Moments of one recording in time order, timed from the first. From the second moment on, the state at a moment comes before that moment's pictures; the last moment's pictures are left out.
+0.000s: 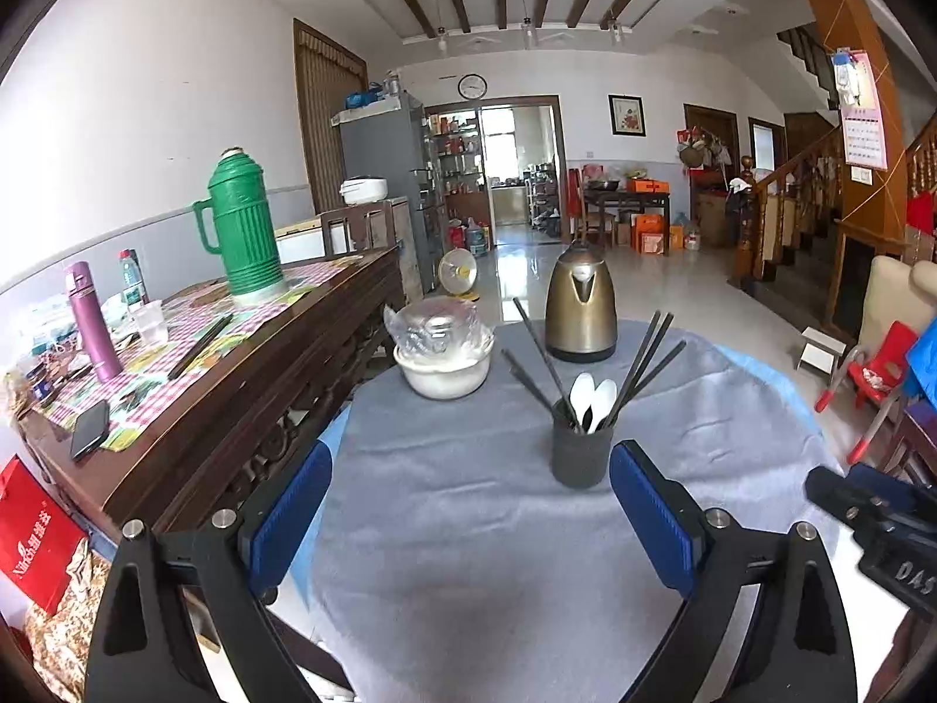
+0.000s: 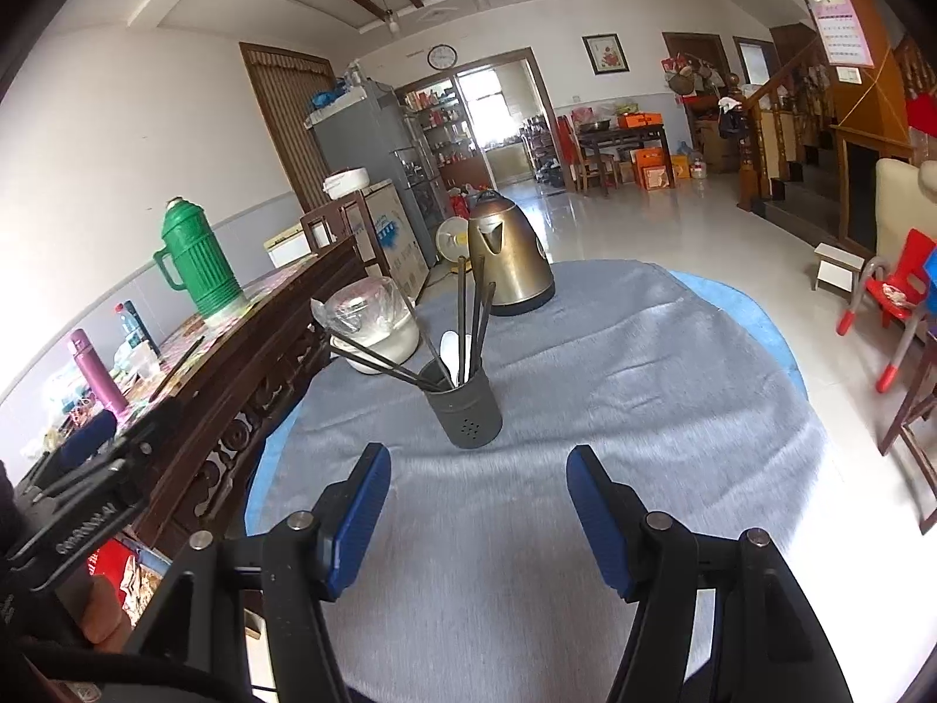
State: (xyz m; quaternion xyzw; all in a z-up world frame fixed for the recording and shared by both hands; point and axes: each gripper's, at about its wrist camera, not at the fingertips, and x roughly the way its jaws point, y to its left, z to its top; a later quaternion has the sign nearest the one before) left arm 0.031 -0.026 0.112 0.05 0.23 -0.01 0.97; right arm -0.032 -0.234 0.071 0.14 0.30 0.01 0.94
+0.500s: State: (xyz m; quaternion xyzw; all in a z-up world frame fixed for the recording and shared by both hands) left arm -0.014 -0.007 0.112 0.06 0.23 -0.02 0.97; right arm -0.076 -0.202 0.087 0.11 0.27 0.00 0.96
